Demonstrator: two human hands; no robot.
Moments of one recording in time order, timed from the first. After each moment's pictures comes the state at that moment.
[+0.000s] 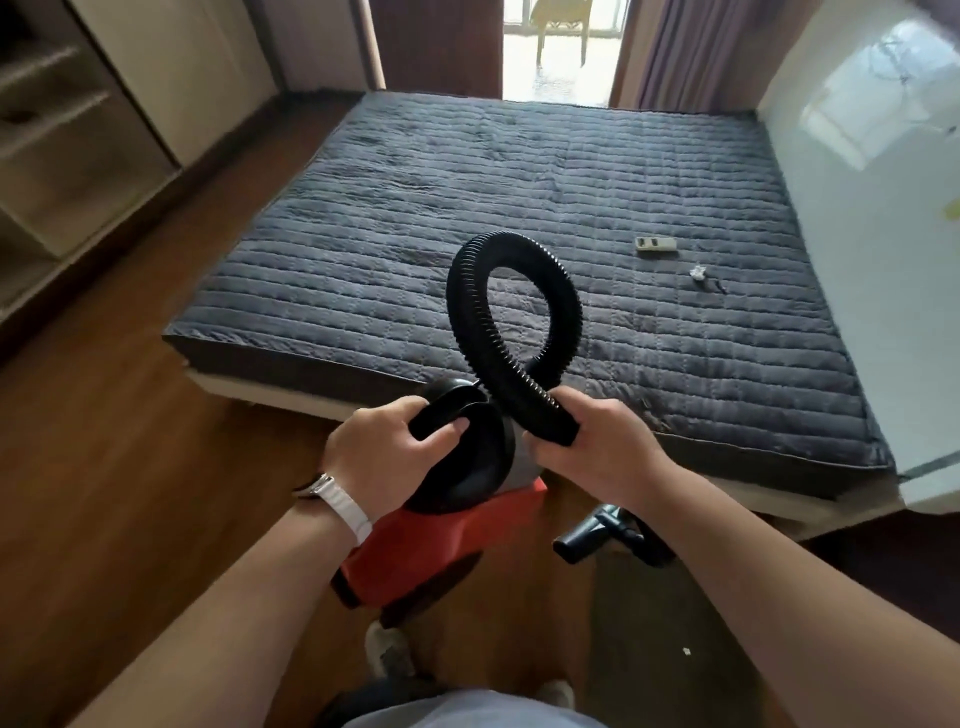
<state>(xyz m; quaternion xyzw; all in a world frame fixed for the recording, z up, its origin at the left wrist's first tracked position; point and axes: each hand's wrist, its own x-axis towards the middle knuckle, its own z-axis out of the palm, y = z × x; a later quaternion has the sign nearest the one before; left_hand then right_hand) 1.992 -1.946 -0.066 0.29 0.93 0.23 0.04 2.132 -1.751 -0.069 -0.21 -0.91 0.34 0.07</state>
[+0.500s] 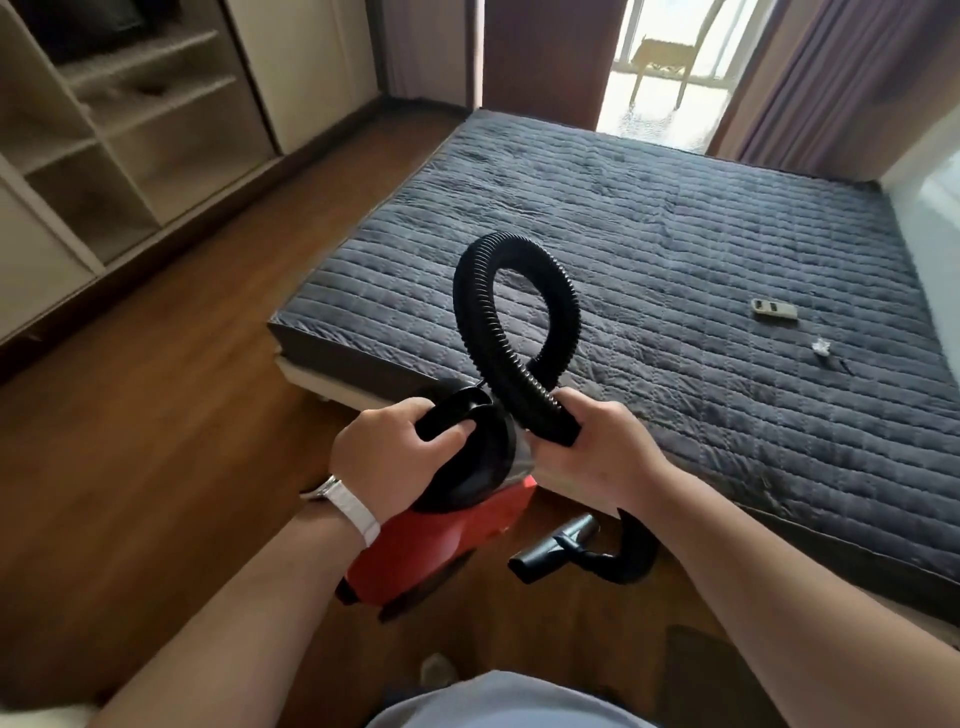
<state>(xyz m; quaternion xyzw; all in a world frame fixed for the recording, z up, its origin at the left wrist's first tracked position) 1.821 -2.107 -0.063 0.21 0.94 0.26 0.01 1.918 -1.899 -0.066 -0.16 -0.93 0.31 0.06</state>
